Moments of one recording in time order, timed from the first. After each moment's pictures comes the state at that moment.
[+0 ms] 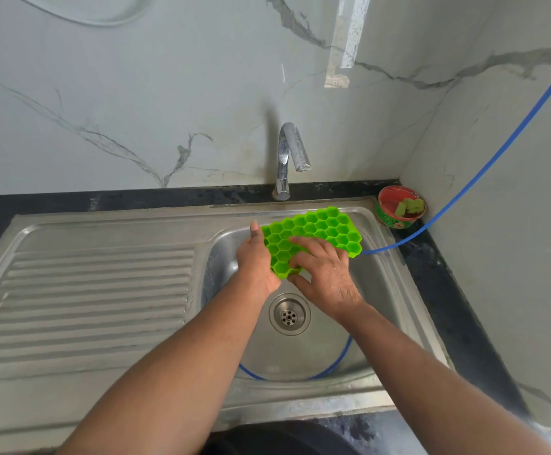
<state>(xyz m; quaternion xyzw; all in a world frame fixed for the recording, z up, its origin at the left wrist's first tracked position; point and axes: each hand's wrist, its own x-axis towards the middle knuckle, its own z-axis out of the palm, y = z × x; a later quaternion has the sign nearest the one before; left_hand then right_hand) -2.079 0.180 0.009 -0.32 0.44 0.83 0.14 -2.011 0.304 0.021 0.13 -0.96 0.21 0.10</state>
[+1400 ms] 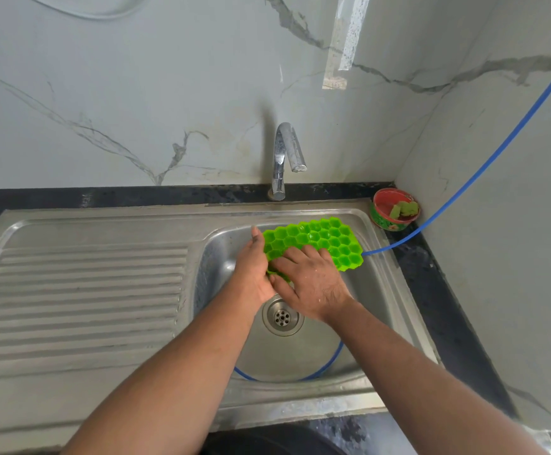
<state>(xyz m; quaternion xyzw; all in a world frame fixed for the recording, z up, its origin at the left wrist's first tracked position) -2.062 0.178 0.011 -0.26 0.41 0.85 0.23 -2.010 0.296 0.024 0.22 -0.96 0.08 0.14</state>
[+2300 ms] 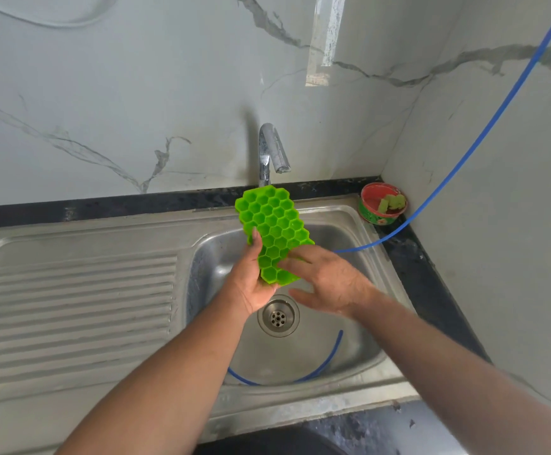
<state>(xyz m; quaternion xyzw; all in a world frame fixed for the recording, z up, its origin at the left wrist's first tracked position) -2.055 0.178 0.009 -0.11 0.34 0.88 0.30 -2.015 0.342 0.035 0.34 -0.93 0.15 0.09</state>
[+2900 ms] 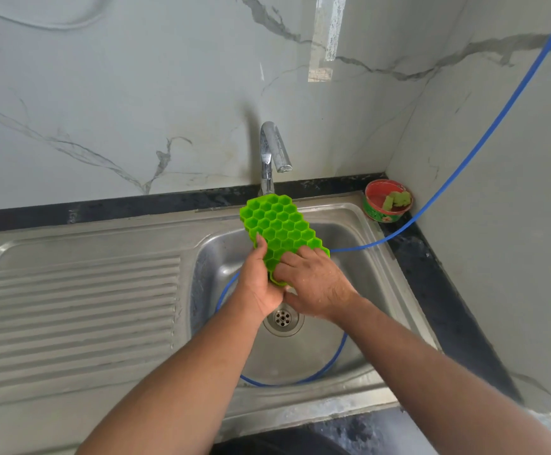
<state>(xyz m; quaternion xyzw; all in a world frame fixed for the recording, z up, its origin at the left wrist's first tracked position) -2.053 0.192 0.008 -0.19 0.35 0.88 0.27 -2.010 0.310 0.029 0.26 -0.96 0.05 0.11</state>
